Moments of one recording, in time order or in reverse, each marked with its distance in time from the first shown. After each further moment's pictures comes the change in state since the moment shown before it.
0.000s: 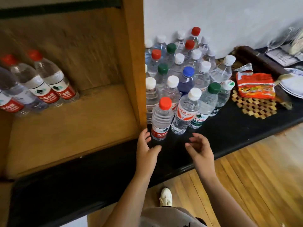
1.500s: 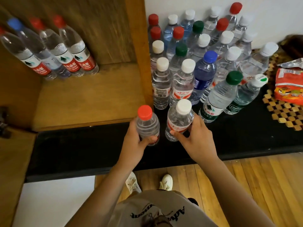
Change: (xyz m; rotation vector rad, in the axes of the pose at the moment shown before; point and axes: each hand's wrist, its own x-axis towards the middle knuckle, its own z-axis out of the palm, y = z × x) left_hand -0.024 0.000 -0.025 0.264 0.048 0.234; right_hand 0.042 -0.017 -0.001 -0.634 -0.367 -0.496
